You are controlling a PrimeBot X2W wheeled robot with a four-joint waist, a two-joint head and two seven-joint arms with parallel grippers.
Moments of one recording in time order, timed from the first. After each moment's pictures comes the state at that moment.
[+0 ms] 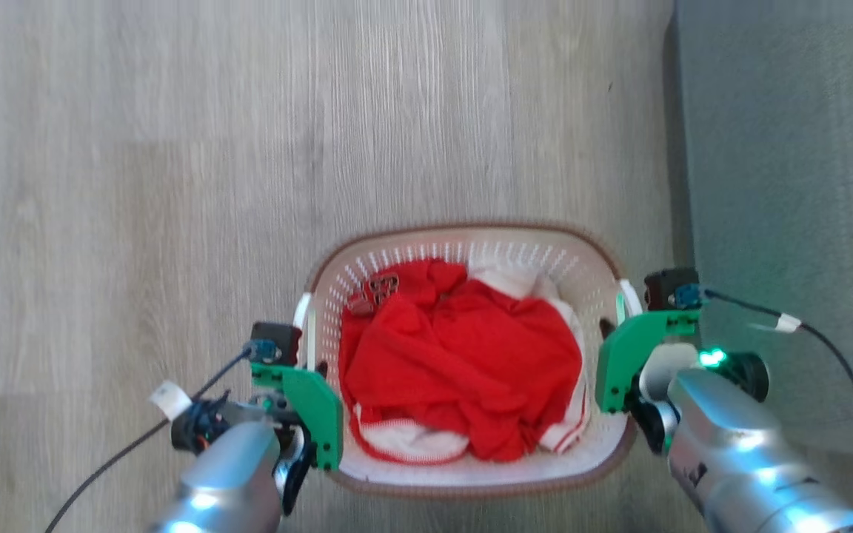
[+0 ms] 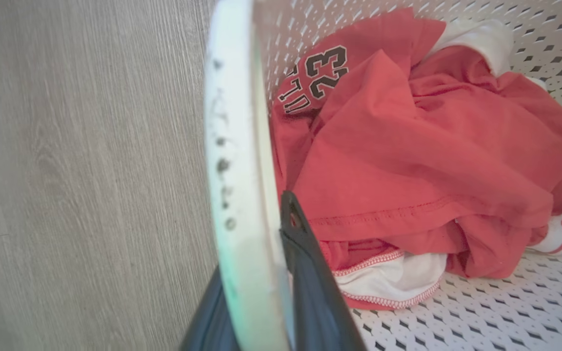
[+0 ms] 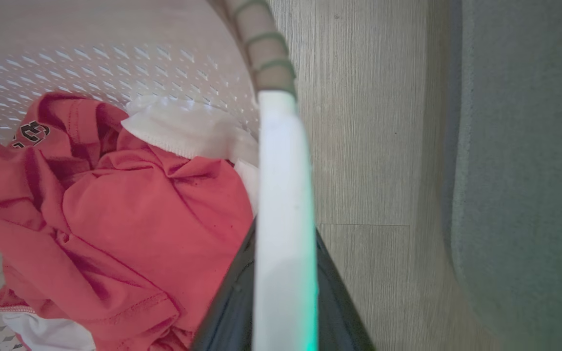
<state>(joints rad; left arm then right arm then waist) -0.58 0.01 -0.82 1.19 -0.71 -0.02 -0.16 -0.68 -0.04 0.54 1.22 0.62 0.13 -0.11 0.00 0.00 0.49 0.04</state>
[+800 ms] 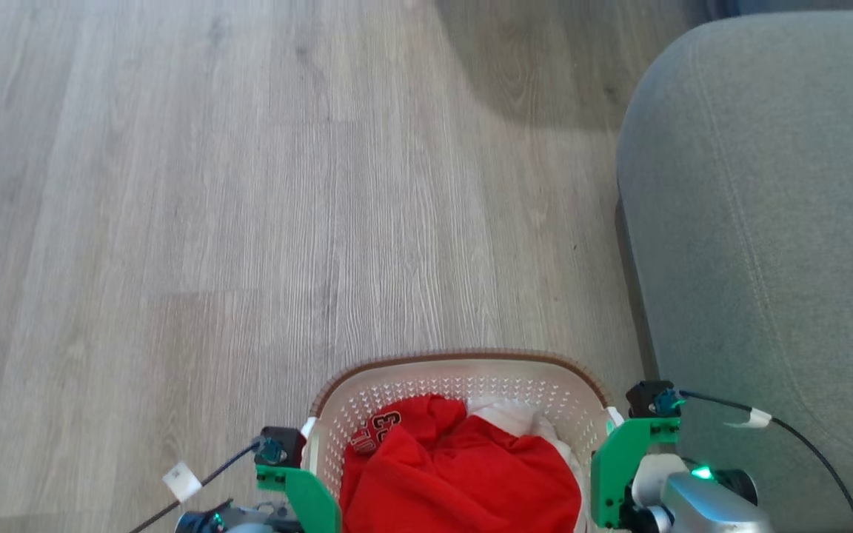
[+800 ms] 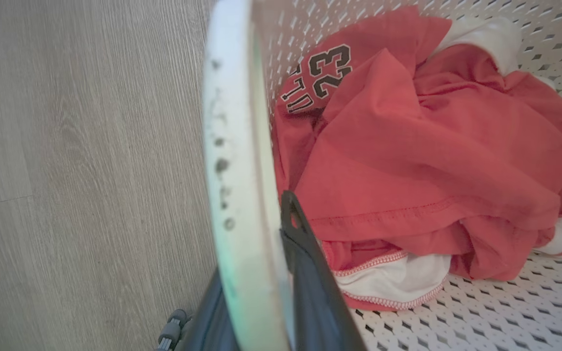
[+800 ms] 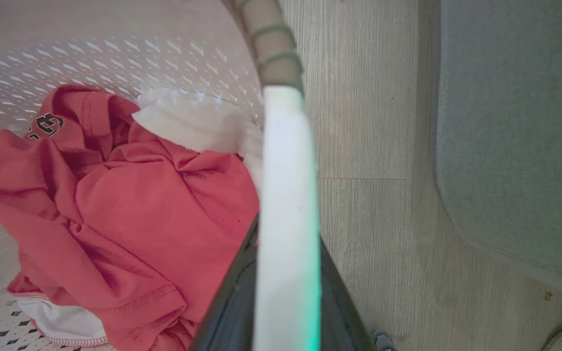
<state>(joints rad) -0.40 0.02 -0.93 1.22 -0.82 -0.04 -0.06 -0.50 -0.04 0.75 1.23 0.83 0.13 0.00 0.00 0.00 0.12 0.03</state>
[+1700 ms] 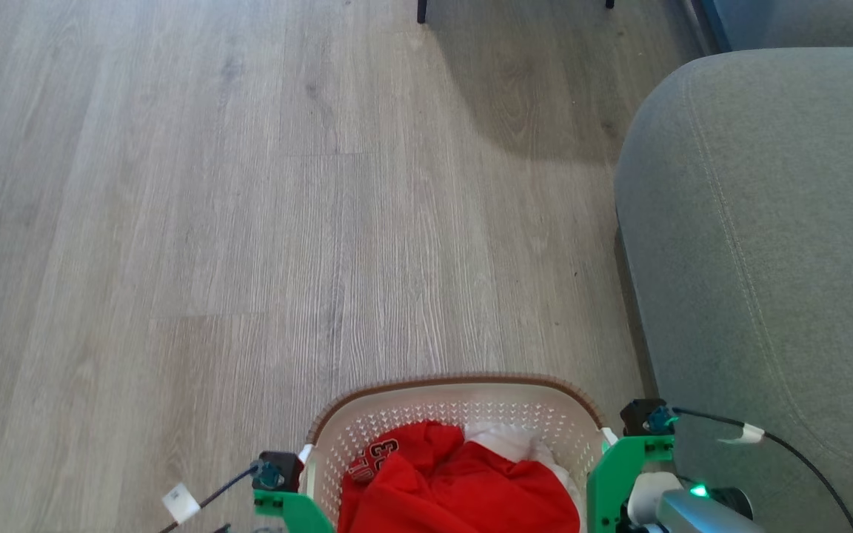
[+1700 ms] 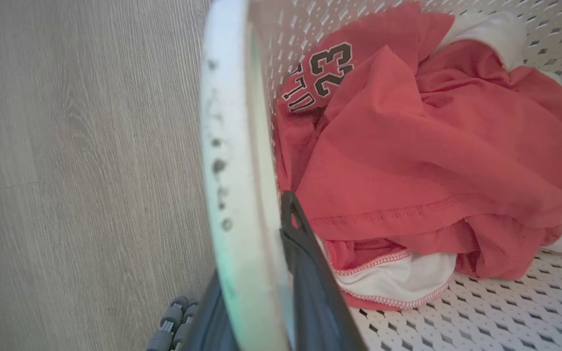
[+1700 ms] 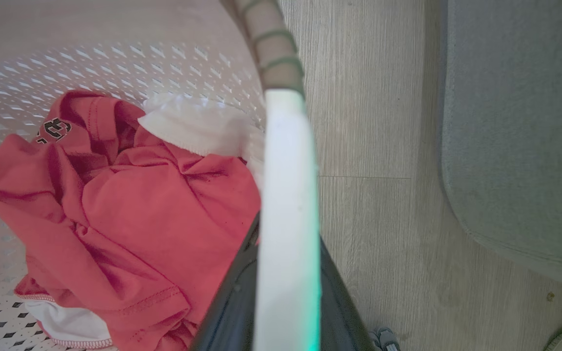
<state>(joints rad) -0.37 0.02 -0.99 1.24 -0.87 -0.04 -0.06 -0.48 -0.04 0.89 1.24 0.96 0.13 -0.01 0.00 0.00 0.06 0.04</state>
